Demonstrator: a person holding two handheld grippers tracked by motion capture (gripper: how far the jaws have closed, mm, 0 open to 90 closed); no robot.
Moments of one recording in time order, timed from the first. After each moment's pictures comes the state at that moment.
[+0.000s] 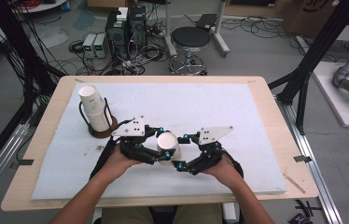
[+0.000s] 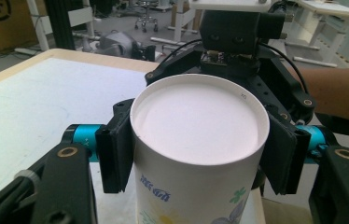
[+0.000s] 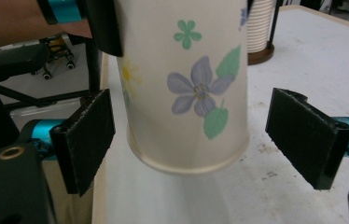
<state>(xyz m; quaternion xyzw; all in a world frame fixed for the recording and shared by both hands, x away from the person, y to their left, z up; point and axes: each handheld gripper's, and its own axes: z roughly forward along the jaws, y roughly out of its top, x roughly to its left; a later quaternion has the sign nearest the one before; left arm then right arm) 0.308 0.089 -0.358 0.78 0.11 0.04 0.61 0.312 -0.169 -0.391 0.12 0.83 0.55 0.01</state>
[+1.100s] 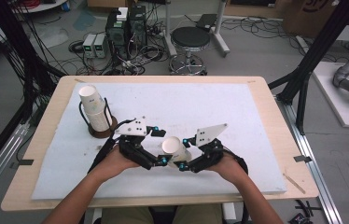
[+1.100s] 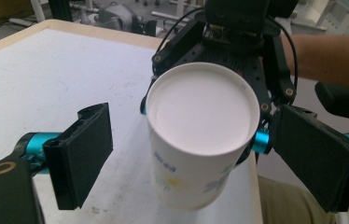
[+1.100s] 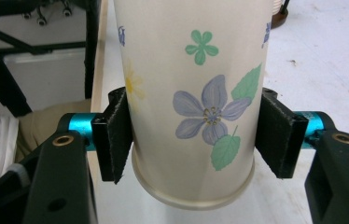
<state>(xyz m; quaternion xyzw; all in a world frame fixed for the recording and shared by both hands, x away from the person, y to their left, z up) 0.309 0.094 -0.355 0.81 0.13 0.03 0.57 0.318 -0.171 -0.384 0.07 0.88 0.47 0.02</state>
